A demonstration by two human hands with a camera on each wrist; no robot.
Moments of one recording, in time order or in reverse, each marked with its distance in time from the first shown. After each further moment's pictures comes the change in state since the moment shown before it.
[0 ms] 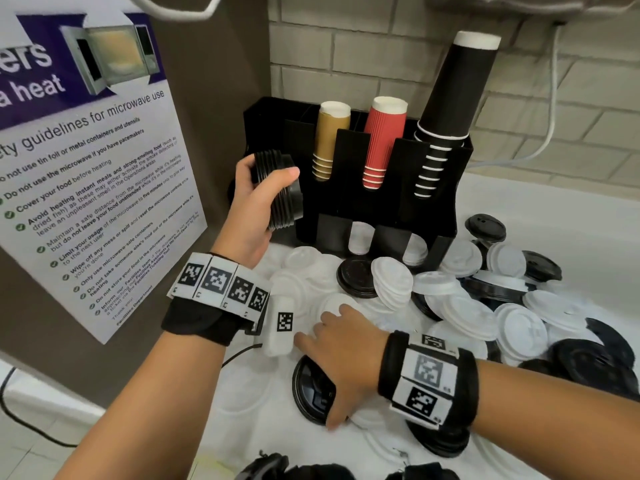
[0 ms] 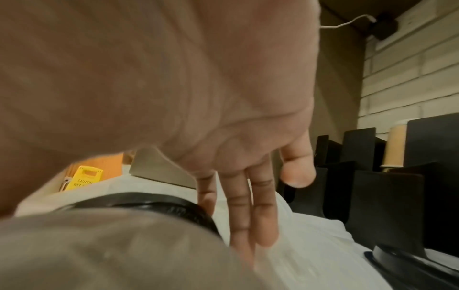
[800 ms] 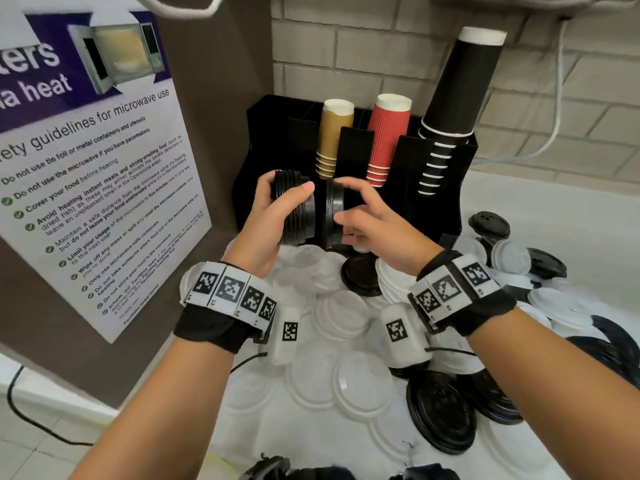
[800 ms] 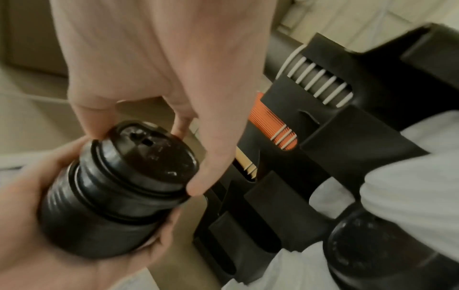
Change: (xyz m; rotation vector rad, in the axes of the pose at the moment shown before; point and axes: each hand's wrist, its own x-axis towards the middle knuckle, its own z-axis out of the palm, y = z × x) left_hand -0.009 -0.014 0.001 0.065 -0.052 -0.058; right_hand 0.016 0.101 -0.042 1.647 0.677 0.053
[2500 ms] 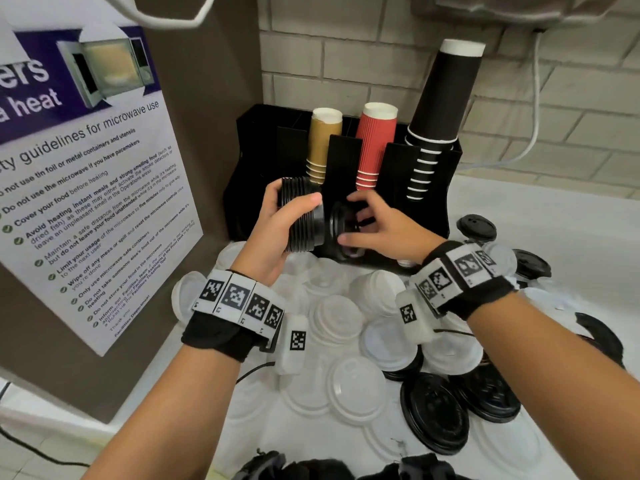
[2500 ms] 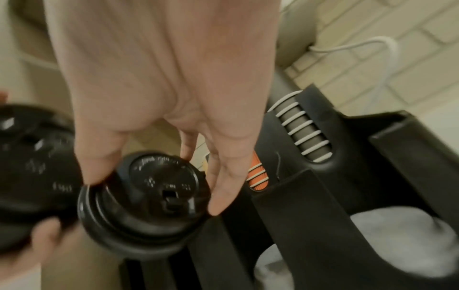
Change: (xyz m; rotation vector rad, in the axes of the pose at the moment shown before) left_hand -0.002 -0.003 0.015 -0.066 -0.089 -0.008; right_hand 0.006 0.008 -0.039 -0.476 0.047 0.033
